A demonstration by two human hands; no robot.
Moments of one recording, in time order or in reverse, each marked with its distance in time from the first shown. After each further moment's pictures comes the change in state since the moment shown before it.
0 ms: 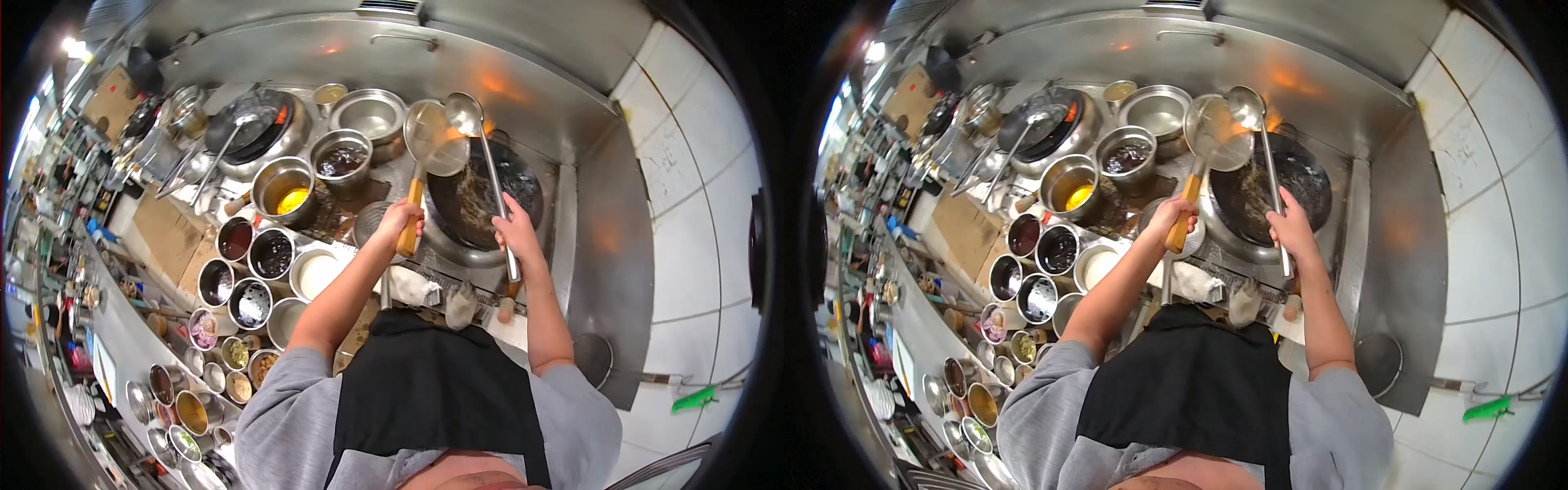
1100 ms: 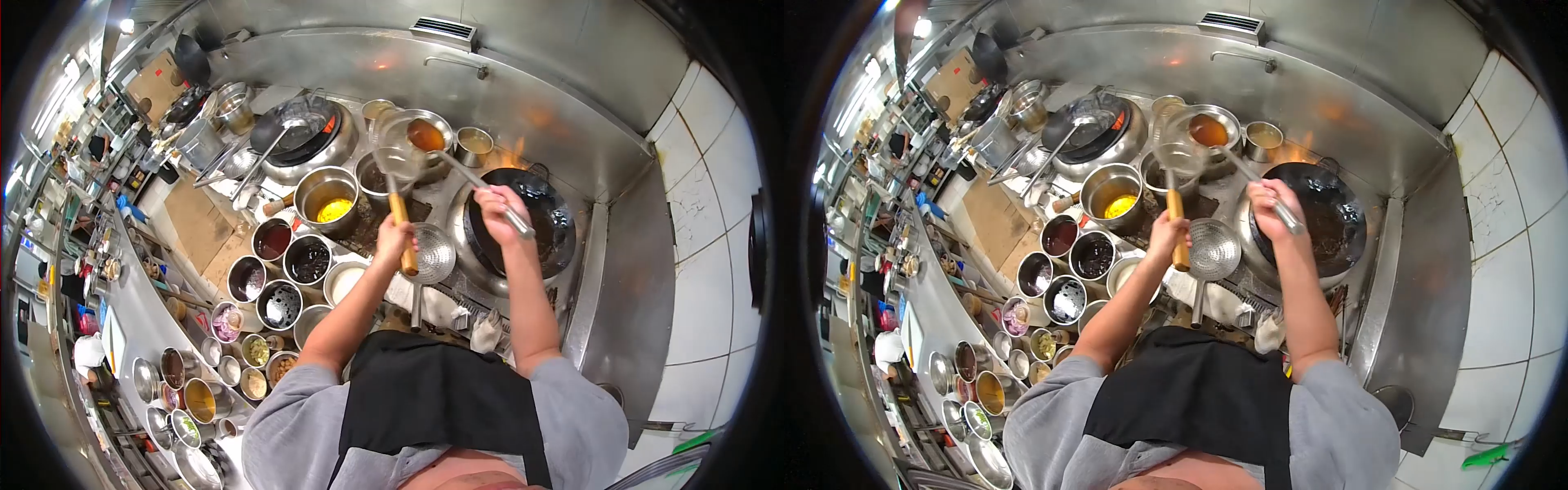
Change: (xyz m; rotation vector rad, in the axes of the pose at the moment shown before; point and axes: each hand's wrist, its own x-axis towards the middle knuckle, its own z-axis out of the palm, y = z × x) left_hand -0.032 0.027 -0.069 0.019 0.325 0.311; right_hand 0.088 -0.056 0.097 1.727 -0.734 0.557
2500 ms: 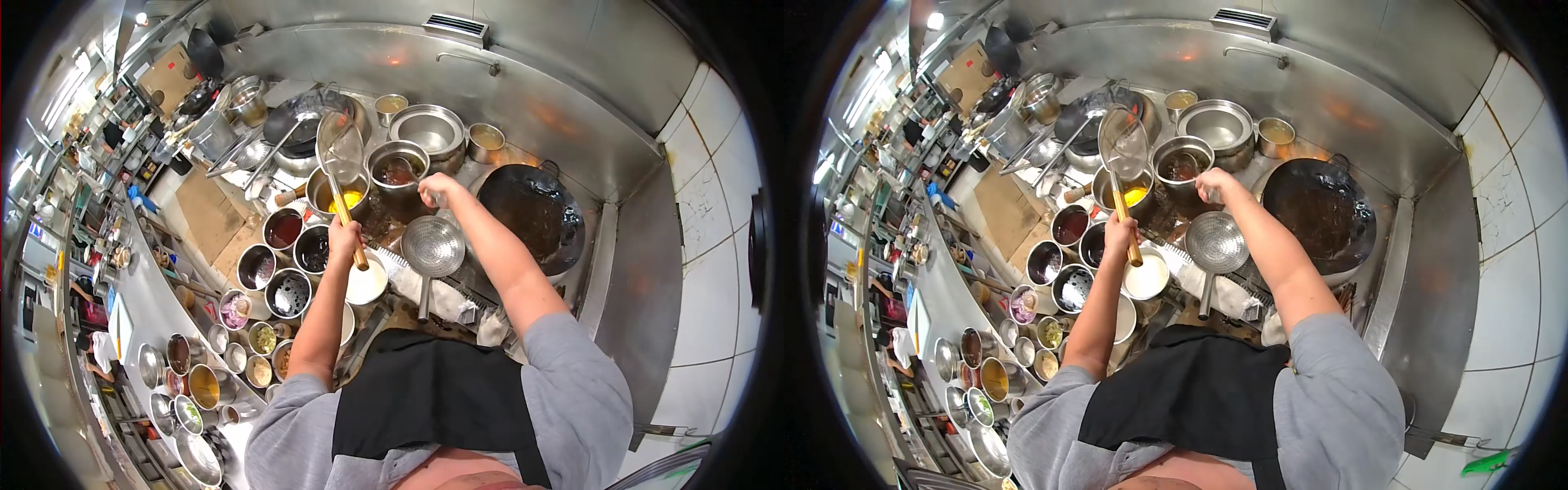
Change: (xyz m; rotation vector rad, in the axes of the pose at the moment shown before) left_hand -0.025 0.042 -0.110 0.276 0.317 0.151; right_hand 0.173 0.011 -0.091 -1.484 0.579 0.219
